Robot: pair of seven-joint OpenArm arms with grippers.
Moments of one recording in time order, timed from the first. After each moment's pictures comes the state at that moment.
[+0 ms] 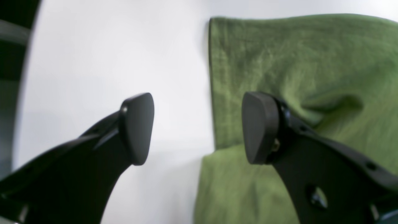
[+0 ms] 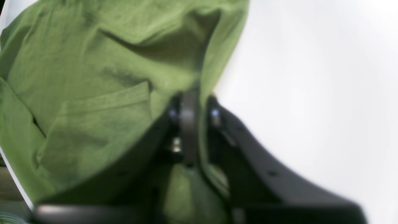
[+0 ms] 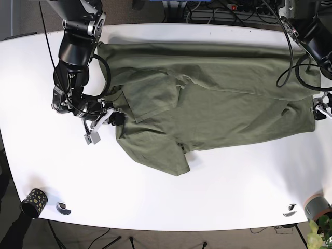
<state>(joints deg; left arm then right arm) -14.4 -22.5 -43.2 70.6 -5.6 -32.7 54.1 16.6 8.9 20.5 60.2 28.3 39.6 -54.5</state>
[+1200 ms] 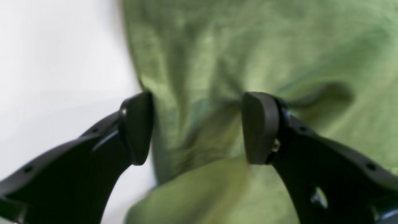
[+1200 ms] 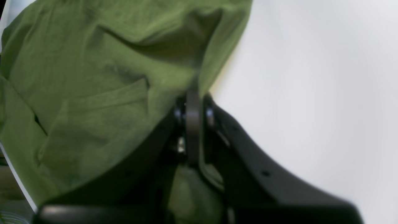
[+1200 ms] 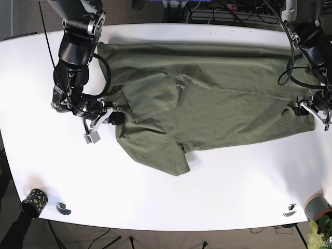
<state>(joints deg) -16.7 -23.3 -37.1 52.4 -7.0 -38.5 47.9 16.3 8.9 20.6 60.3 28.7 39.7 -54.7</state>
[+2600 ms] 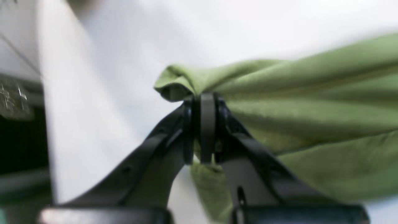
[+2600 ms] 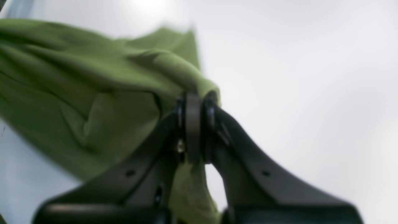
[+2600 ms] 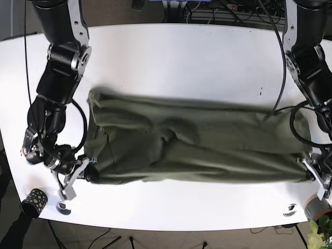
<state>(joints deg) -37.8 -22.1 -22.8 69.7 -5.6 -38.6 57.6 35.8 14.0 20.3 68.1 27.8 39.7 -63.9</state>
